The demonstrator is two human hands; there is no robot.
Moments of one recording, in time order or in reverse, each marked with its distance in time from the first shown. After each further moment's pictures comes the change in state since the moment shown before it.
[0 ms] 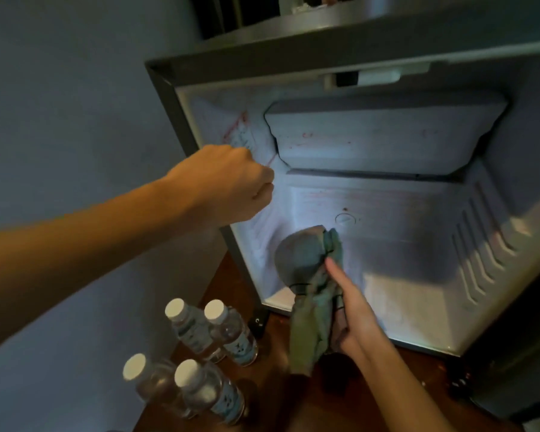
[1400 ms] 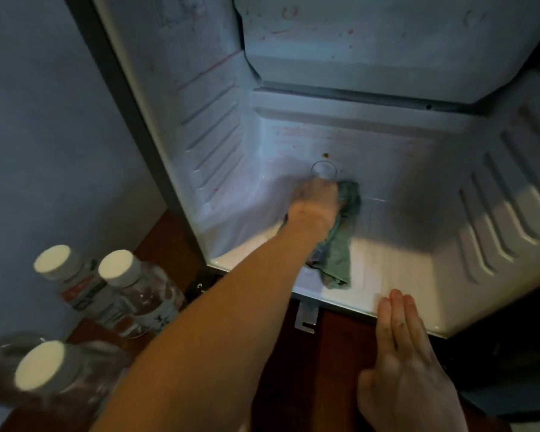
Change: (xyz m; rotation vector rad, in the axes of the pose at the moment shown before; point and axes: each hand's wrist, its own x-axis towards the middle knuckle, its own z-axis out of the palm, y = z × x) left_hand 0.161 0.181 0.242 -0.608 -0.157 -0.474; right_hand -0.040 0.049 -0.158 -2.189 0.651 -0.563
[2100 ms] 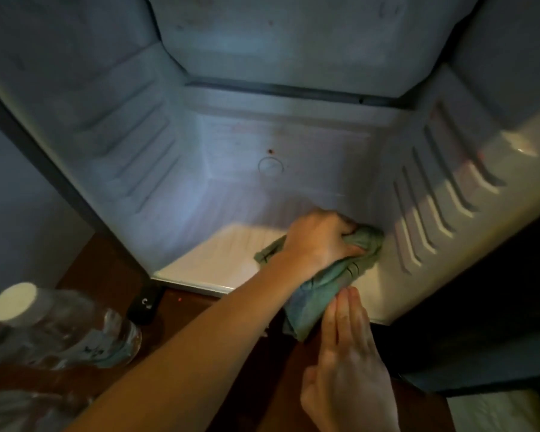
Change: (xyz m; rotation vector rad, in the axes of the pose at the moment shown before) left_hand -0.047 0.062 0.022 -0.303 -0.040 0.365; right_hand 0.001 -0.010 -0.008 -0.002 -0.095 0.125
